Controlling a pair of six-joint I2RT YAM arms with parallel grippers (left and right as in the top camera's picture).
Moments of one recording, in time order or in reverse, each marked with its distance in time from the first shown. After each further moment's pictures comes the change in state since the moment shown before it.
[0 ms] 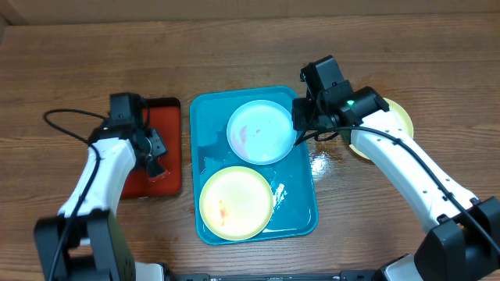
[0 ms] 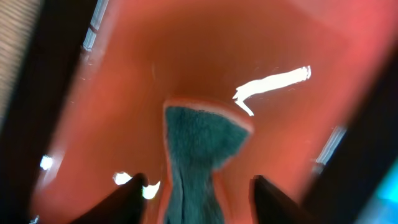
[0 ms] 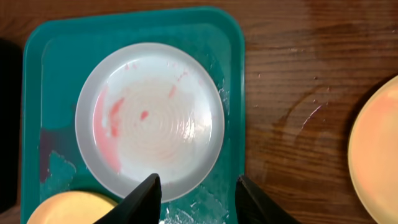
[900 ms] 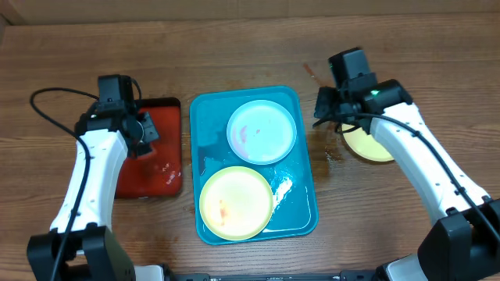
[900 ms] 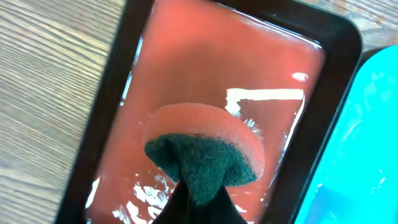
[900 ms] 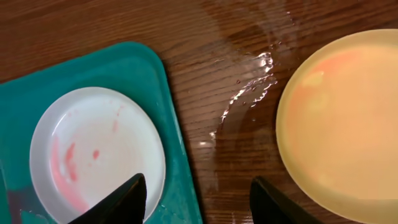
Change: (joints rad) left arm 0.000 -0.060 0.176 -0.135 -0.016 0.100; right arm -0.138 0.000 0.000 -0.010 0.055 0.101
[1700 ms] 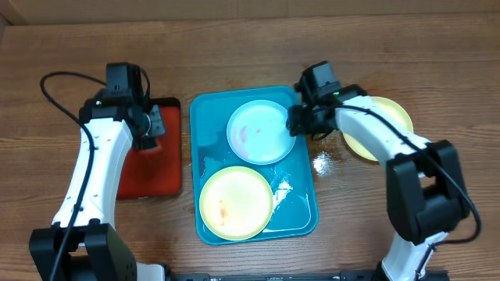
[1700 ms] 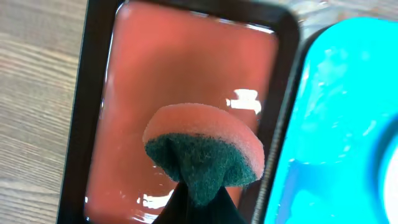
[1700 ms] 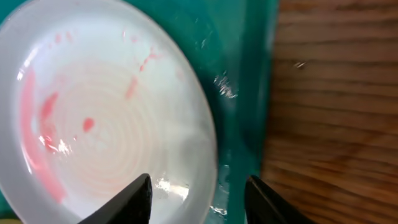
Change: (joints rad) left arm -0.066 0.039 0.131 -0.125 0.025 0.068; right arm 0.062 0.296 -0.042 0.201 -0.223 -0.212
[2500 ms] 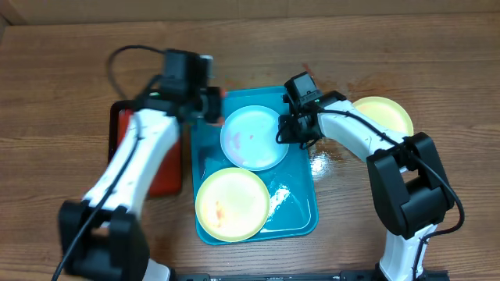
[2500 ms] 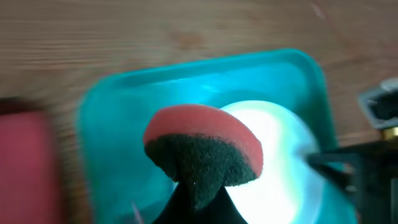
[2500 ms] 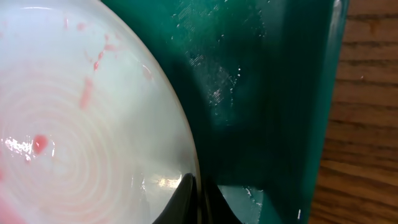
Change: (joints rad) left arm -0.282 0.092 0.039 0.286 0.288 -0.003; right arm 0.071 0.060 0.000 -0.001 0.051 0.072
